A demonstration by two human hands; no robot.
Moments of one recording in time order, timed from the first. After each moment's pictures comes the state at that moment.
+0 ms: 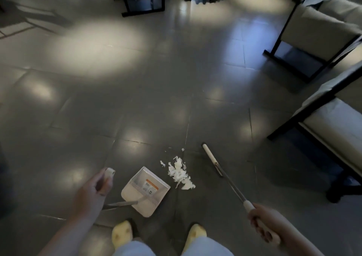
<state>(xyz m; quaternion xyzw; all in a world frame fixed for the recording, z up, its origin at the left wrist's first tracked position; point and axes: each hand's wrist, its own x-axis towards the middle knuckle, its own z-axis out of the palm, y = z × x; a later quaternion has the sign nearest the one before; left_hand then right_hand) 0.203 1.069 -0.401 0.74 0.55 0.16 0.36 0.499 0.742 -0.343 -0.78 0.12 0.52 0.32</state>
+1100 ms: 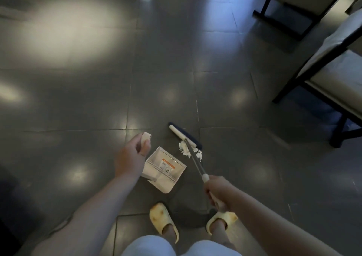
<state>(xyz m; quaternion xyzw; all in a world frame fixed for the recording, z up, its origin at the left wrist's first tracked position) 0.198 1.222 -0.409 0.81 0.44 0.09 0.38 0.300 1.000 -0.404 -0.77 0.15 0.55 0.28</state>
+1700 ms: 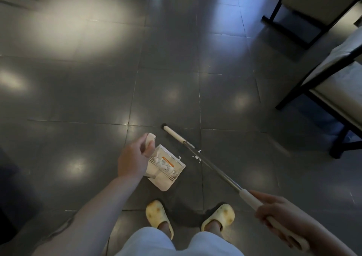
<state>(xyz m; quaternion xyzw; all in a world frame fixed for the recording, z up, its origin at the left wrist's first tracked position) 0.186 1.214 -0.401 0.81 0.44 0.07 0.38 0.328 0.897 -0.304 -0.76 0.07 0.57 0.31</state>
